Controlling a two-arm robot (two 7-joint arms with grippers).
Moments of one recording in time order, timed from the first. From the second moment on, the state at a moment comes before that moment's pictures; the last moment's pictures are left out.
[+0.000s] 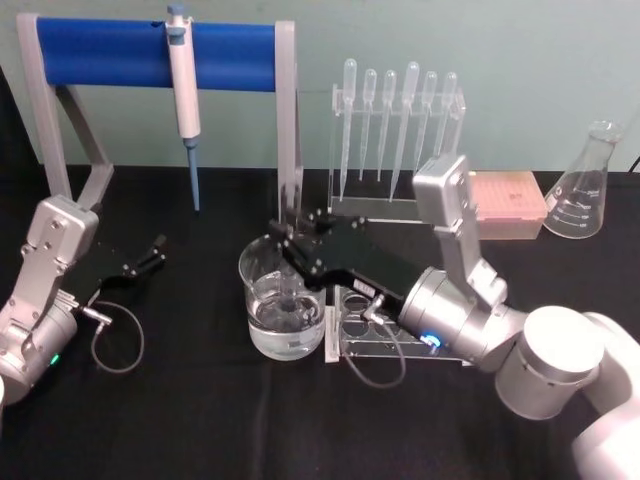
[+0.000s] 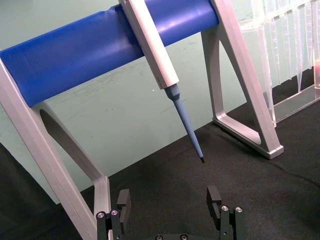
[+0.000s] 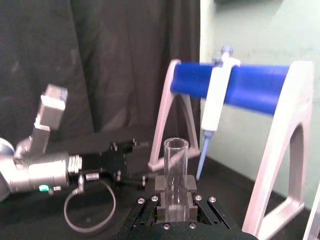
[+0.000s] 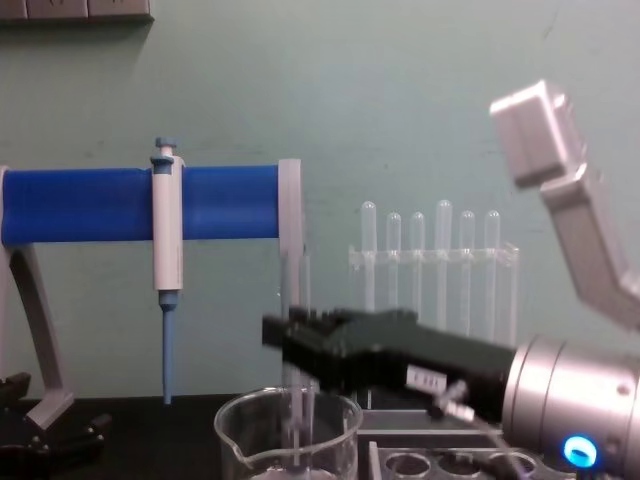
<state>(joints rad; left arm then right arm) -0.20 0.60 0.45 -1.41 -0.25 -0.12 0.03 0.32 0.29 -0.52 -1.46 0.39 -0.06 0.50</state>
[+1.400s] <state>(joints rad) -0.20 0.60 0.45 -1.41 -0.25 -0.12 0.03 0.13 0.50 -0.35 -1.80 0.41 0.05 0.39</state>
